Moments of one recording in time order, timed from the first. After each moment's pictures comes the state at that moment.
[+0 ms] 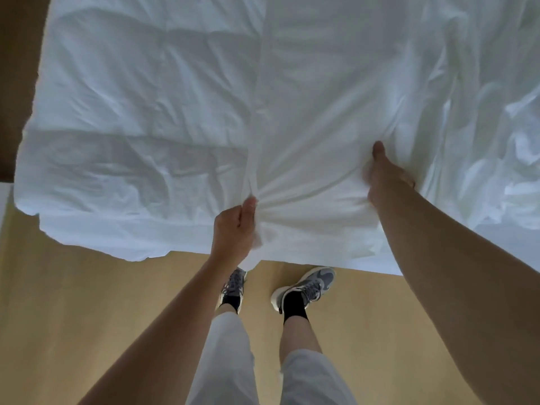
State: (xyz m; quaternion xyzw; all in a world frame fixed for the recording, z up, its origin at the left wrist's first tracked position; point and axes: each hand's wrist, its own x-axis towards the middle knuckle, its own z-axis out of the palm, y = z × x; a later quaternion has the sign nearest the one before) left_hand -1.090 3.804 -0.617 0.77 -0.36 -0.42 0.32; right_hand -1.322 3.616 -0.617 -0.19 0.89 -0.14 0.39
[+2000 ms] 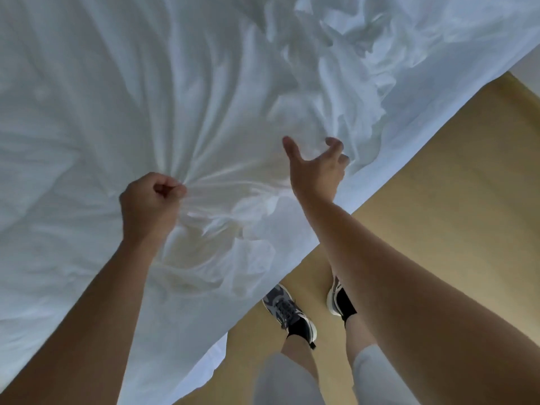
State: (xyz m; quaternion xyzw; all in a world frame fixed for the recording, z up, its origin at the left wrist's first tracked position) left_hand -1.084 3.613 -0.572 0.66 -0.69 -0.28 0.14; right_hand -1.323 3.700 -0.600 -0.10 0.87 -0.41 0.25
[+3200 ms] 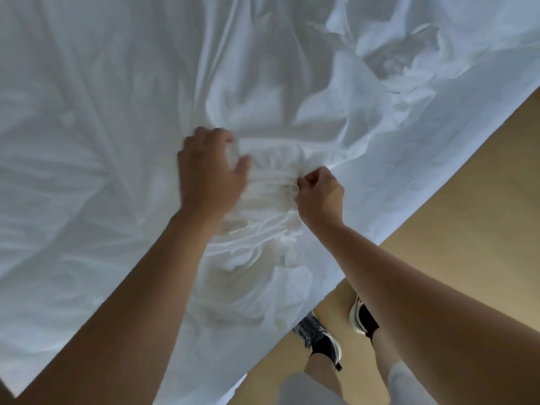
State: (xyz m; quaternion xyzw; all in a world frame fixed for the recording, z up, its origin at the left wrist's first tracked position) left_hand -1.165 3.547 -0.561 0.50 -0.85 -0.12 0.12; right_hand -1.299 3.661 -0.624 -0.15 0.85 -0.38 0.34
